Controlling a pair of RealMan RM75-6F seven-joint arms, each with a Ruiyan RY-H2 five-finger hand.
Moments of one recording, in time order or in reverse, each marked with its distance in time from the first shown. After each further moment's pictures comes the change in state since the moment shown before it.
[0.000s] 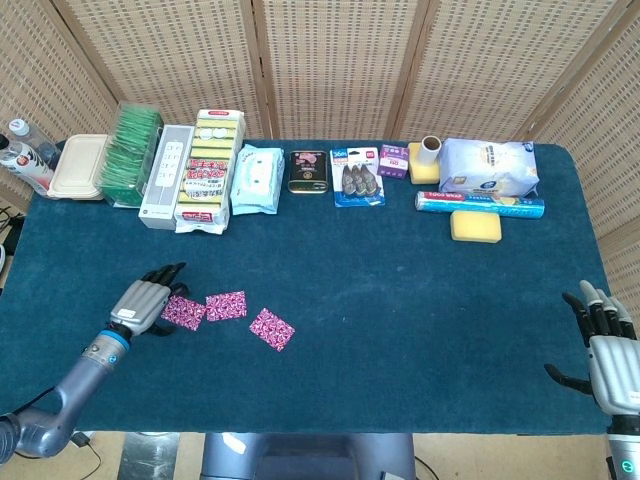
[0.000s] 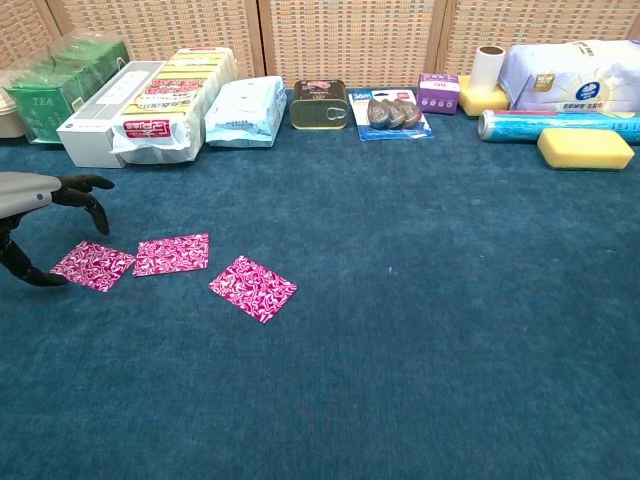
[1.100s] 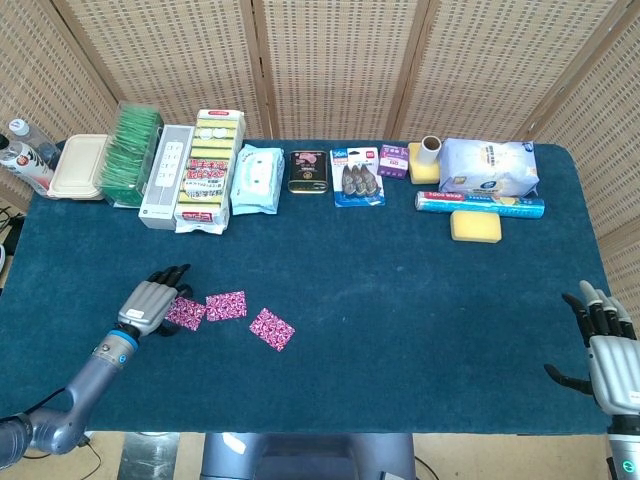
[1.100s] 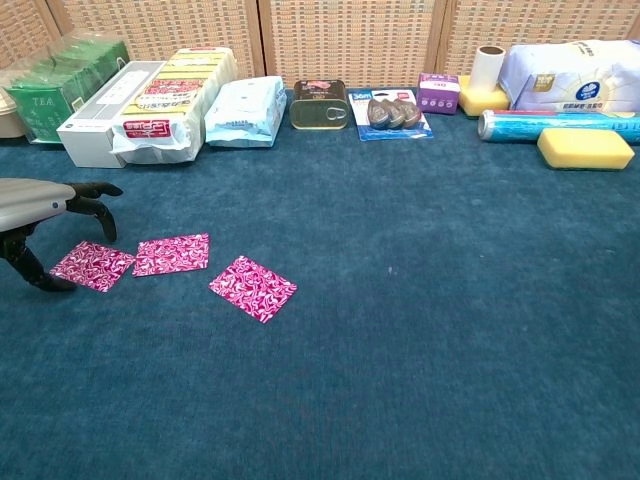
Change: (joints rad) left arm 0.019 -0.035 -0.061 0.006 -0.031 -0.051 0.124; right arm 0.001 0.005 -0.001 -0.002 0.000 -0.005 0.012
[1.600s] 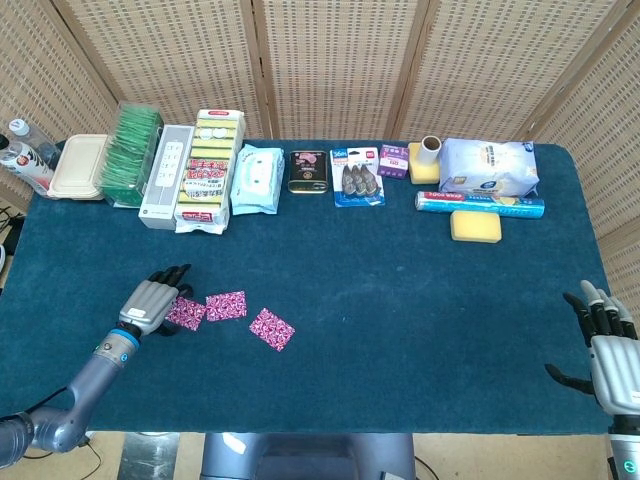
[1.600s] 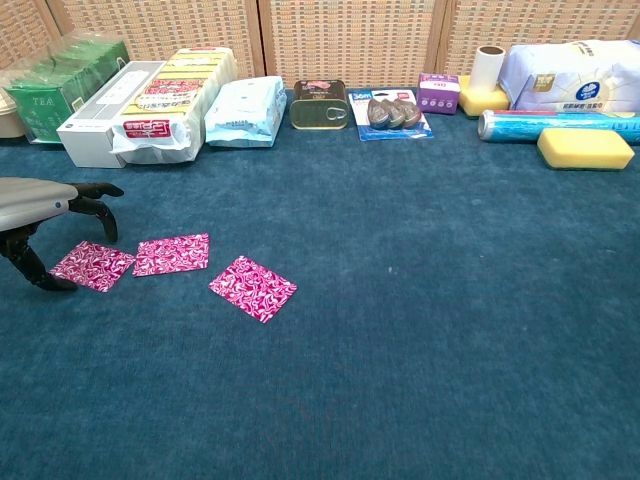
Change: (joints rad) left arm -0.003 0.004 -0.014 -0.018 -0.029 -0.020 0.040; right arm -0.001 0.002 0.001 0.001 -0.001 0.003 0.005
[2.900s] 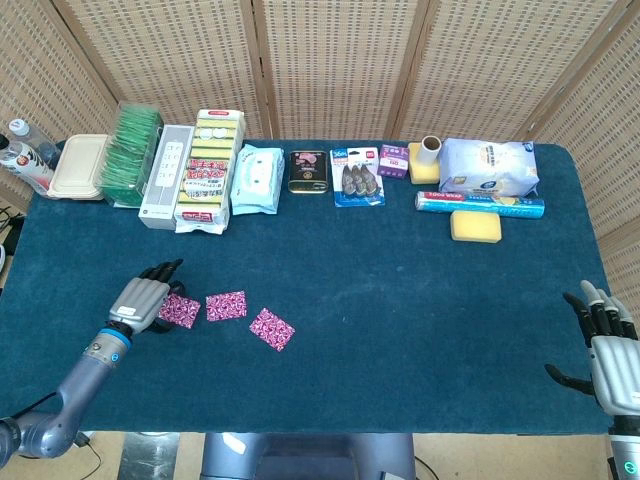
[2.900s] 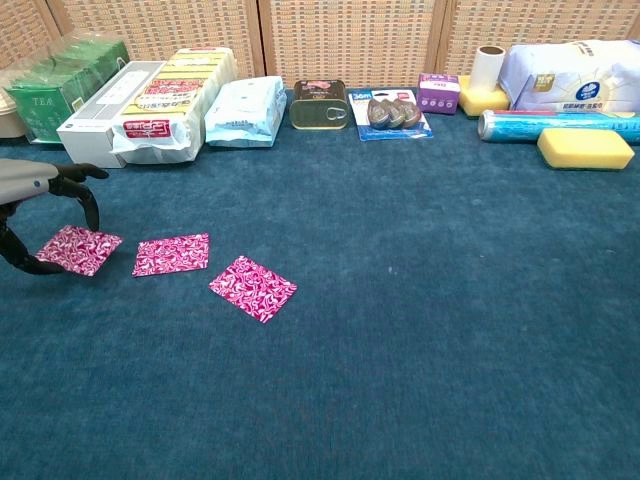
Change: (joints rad) left arm 0.018 0.094 -0.032 -0.129 -0.040 0.023 0.010; right arm -0.001 0.003 -0.002 -0.004 -0.005 0.002 0.004
